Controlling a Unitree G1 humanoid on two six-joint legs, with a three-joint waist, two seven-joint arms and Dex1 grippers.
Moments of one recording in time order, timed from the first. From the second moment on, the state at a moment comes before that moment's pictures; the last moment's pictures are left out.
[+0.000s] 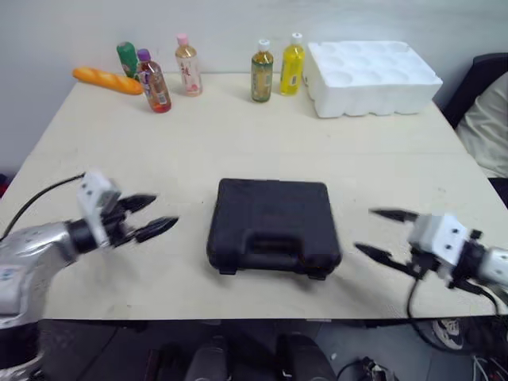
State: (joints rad) left arm -0.09 0.86 0.43 -0.27 -0.65 0.80 -0.88; right arm 0.25 -1.01 -0.38 -0.48 0.50 0.17 0.94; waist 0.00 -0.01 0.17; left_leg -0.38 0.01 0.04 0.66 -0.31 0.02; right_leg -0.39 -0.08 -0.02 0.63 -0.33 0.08
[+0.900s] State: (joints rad) left arm -0.66 0.71 0.02 0.32 -0.35 0.53 -0.94; right arm 0.21 -1.00 -0.21 -0.53 0.59 0.55 1.14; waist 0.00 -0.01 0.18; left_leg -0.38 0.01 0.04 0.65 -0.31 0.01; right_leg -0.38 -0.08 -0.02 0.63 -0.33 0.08
